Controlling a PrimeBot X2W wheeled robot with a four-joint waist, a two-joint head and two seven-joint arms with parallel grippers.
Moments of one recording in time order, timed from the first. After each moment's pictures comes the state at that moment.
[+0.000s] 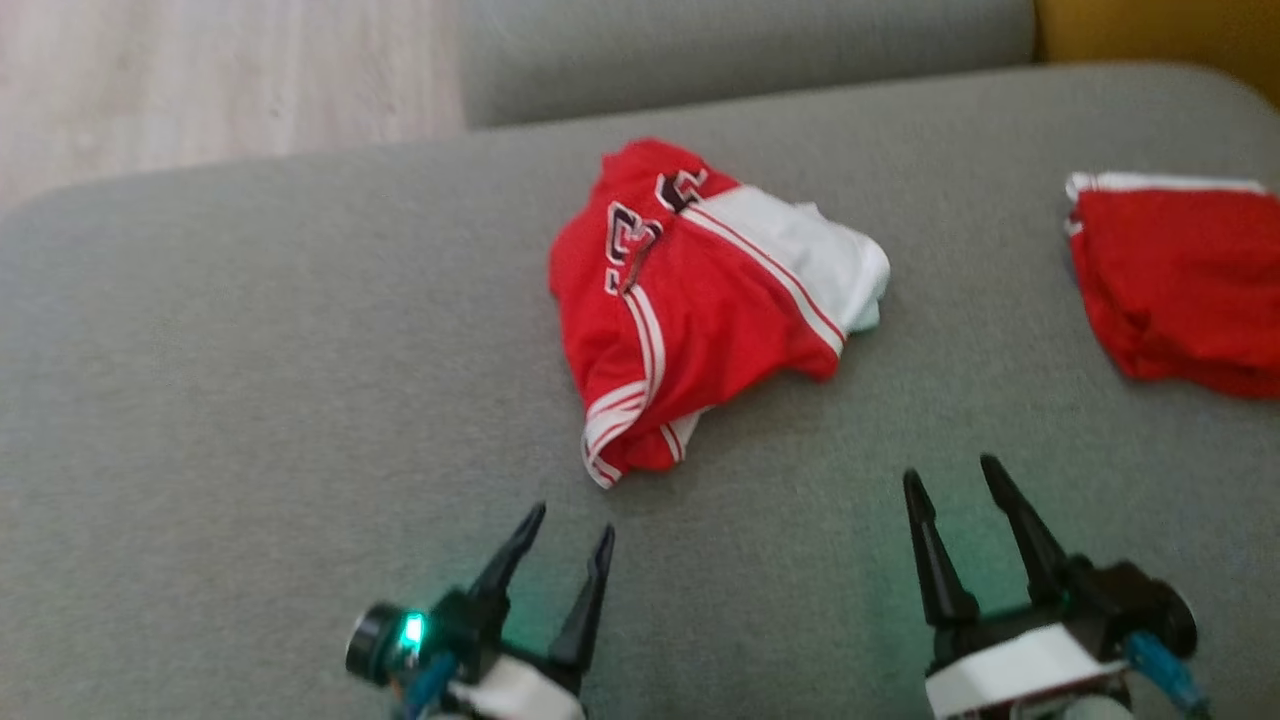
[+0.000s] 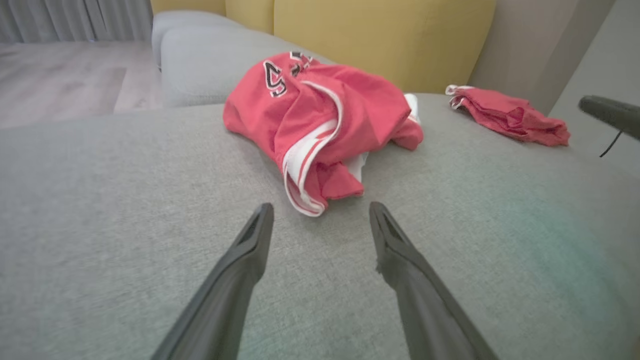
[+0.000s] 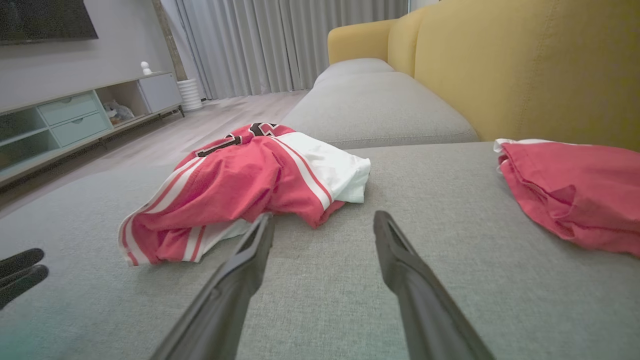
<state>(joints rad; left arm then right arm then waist) -0.09 0.06 -0.49 0.43 -0.20 -0.05 -0.25 0.10 -0.04 0.13 0.16 0.10 0.13 -0.25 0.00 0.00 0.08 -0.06</state>
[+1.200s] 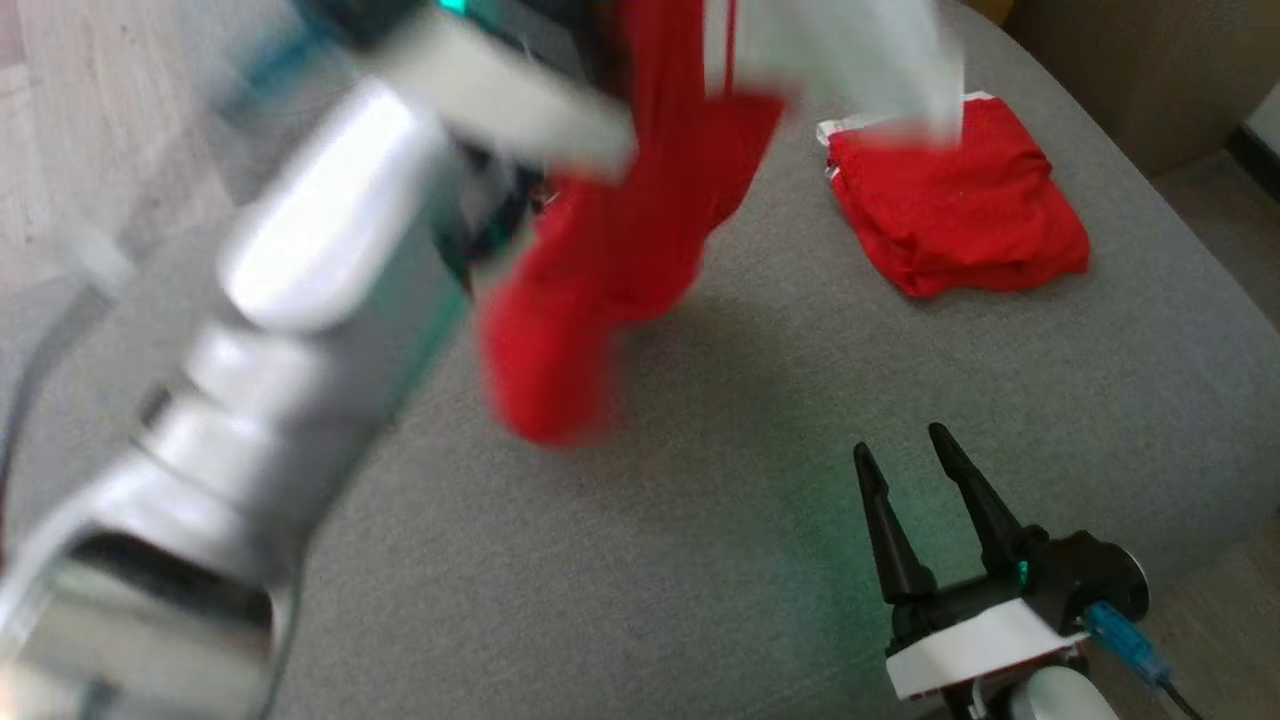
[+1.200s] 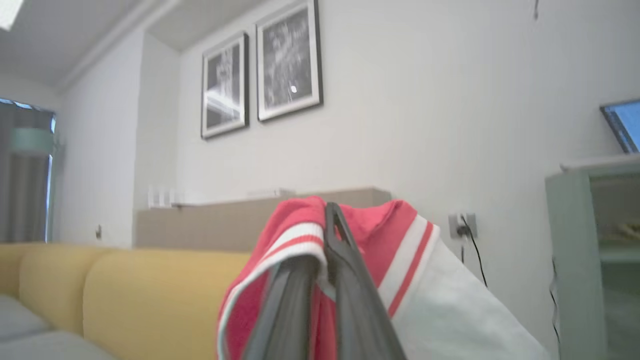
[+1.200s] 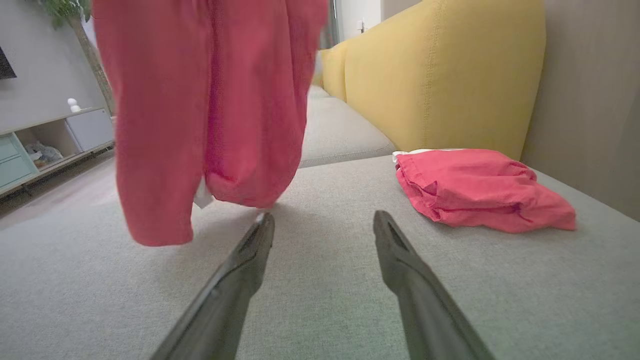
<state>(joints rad) -1.05 0.12 -0.71 0.45 -0.67 -0.12 -0.25 0.03 -0.05 0.22 0.17 0.12 0.13 -0.25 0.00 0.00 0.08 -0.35</state>
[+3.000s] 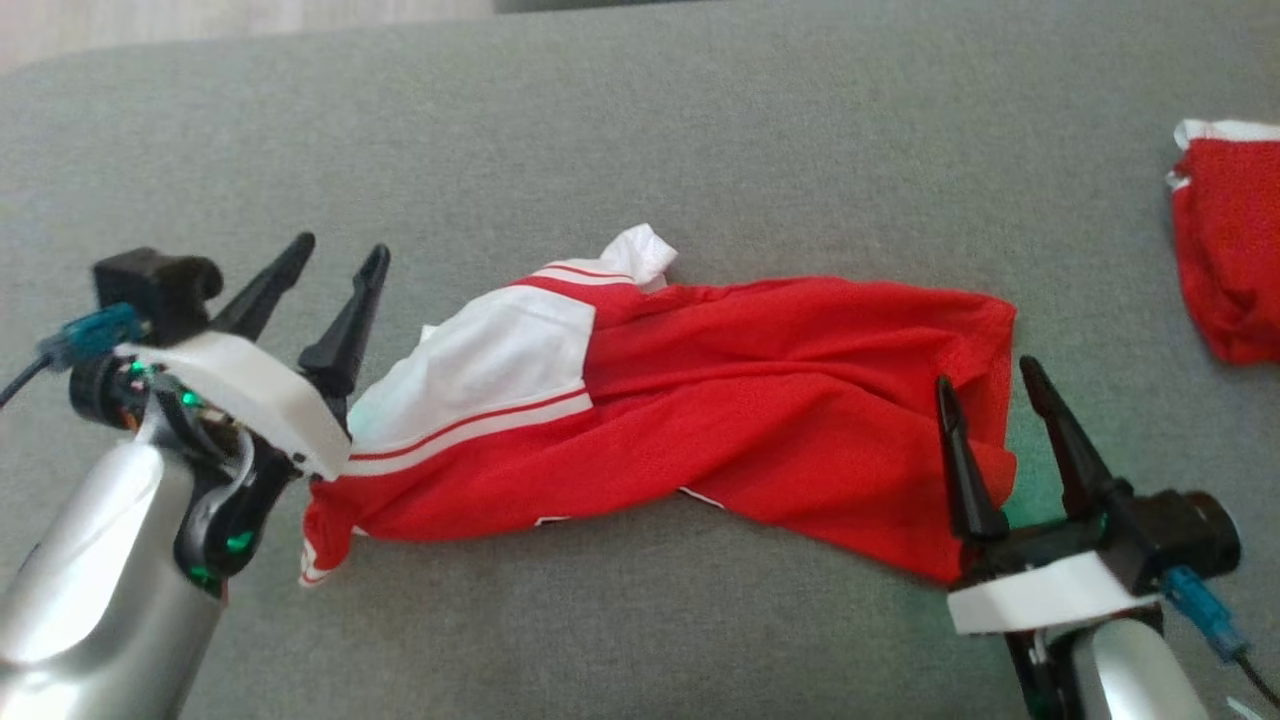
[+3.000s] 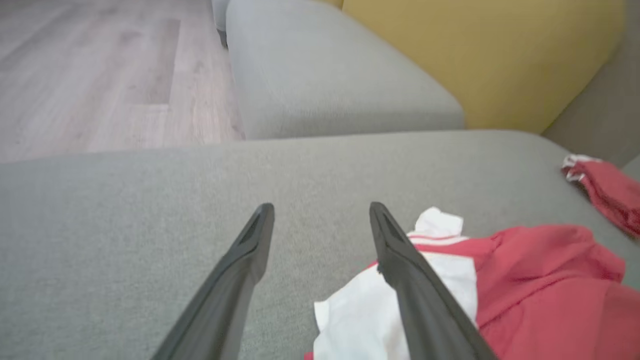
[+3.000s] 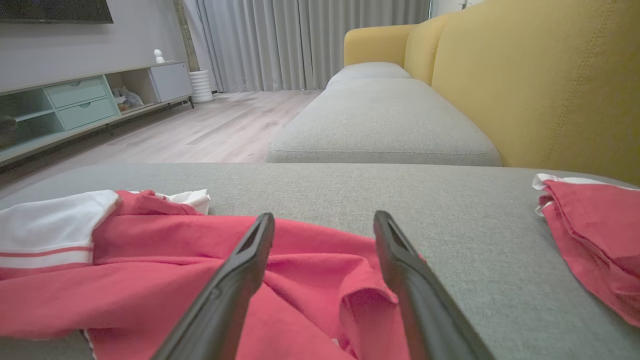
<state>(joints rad) -0.44 0.46 -0.41 0.13 -0.72 -0.09 0.27 0.00 -0.05 0.09 0.09 0.05 0.13 -0.25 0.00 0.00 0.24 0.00</state>
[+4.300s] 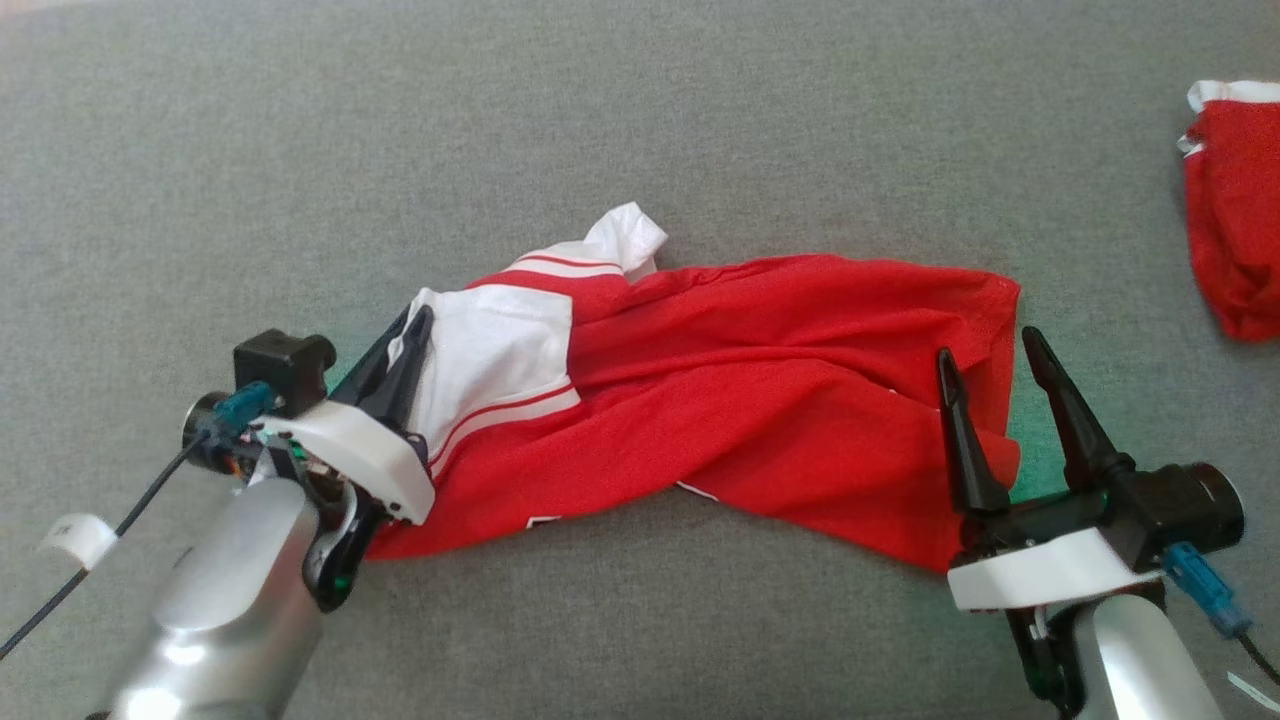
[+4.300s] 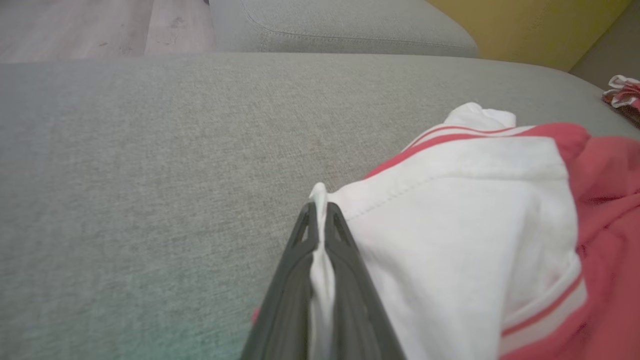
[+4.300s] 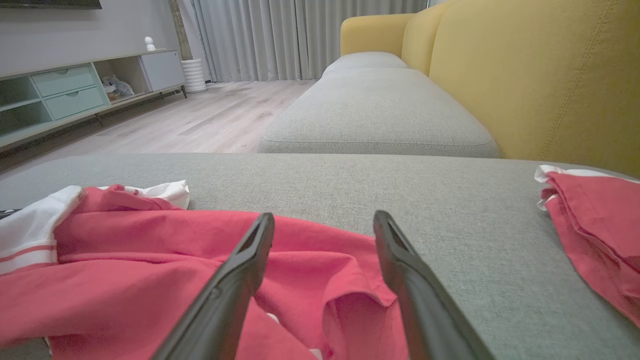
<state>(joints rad) -0.55 0.30 -0.61 0.62 -0.63 -0.12 -0.08 -0.05 -0.06 0.09 0.10 0.04 0.13 -0.25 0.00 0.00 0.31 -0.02</state>
